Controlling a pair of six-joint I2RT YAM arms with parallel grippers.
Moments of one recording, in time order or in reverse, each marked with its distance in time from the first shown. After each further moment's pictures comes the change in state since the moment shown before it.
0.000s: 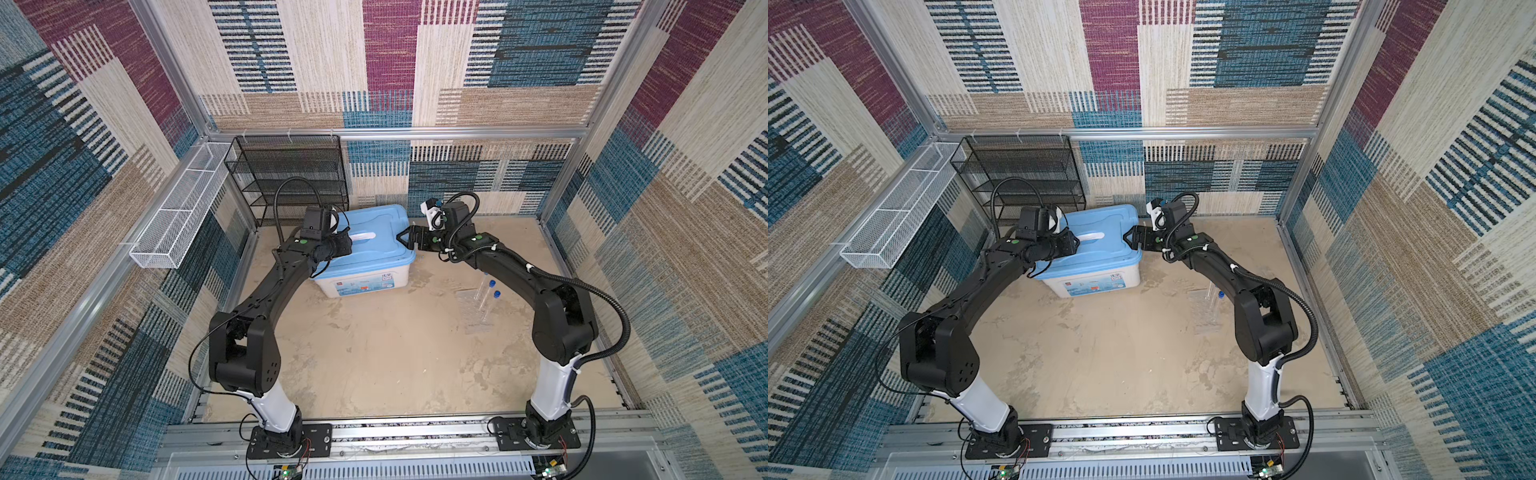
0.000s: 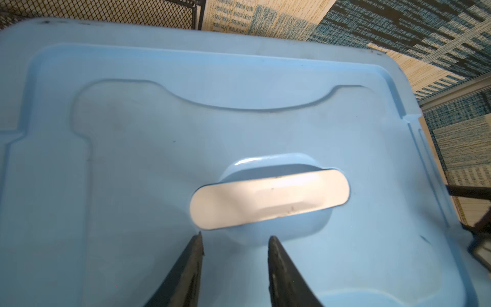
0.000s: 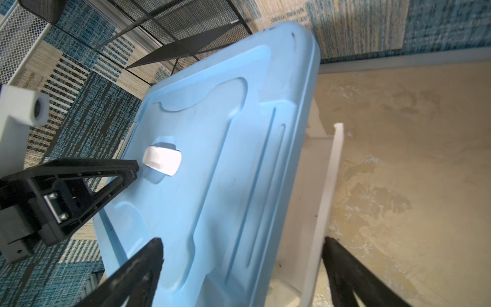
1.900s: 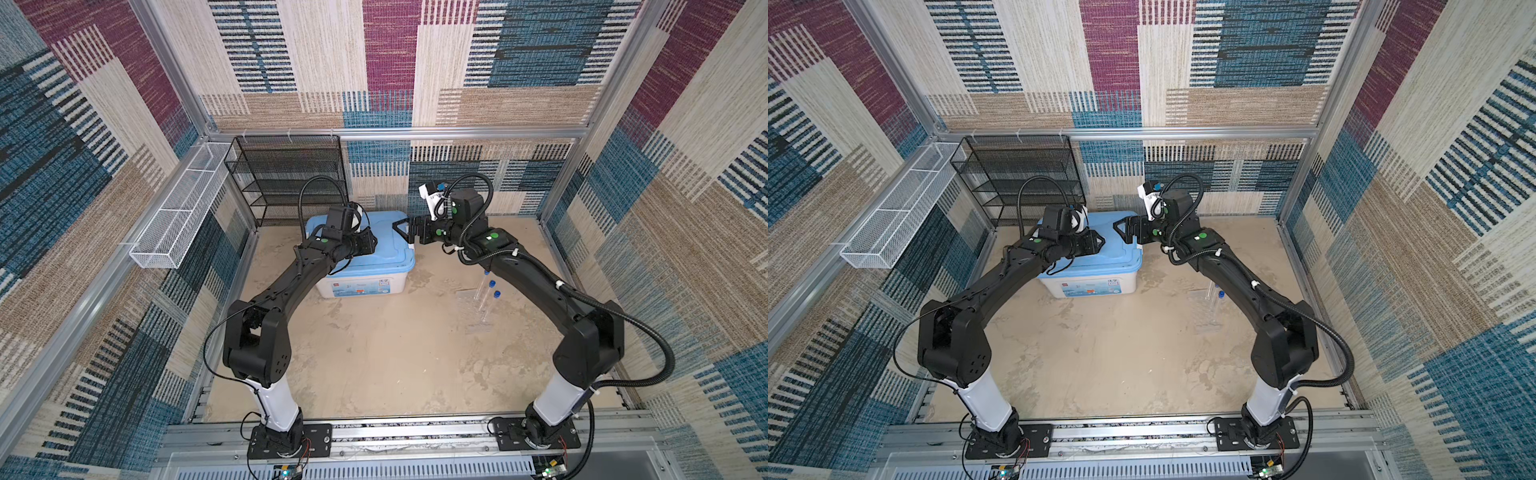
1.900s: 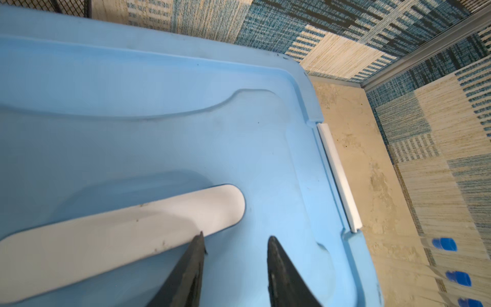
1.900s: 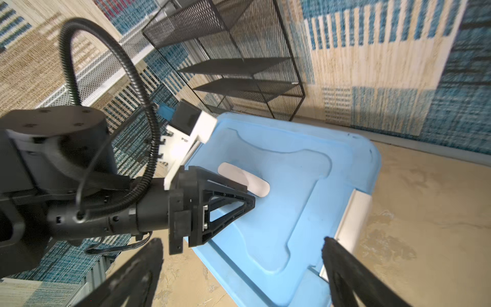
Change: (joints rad) left arm -0.108 0.056 0.074 0.016 0.091 -0.043; right arm 0.040 -0.223 0.006 -0.032 -0.001 -0.110
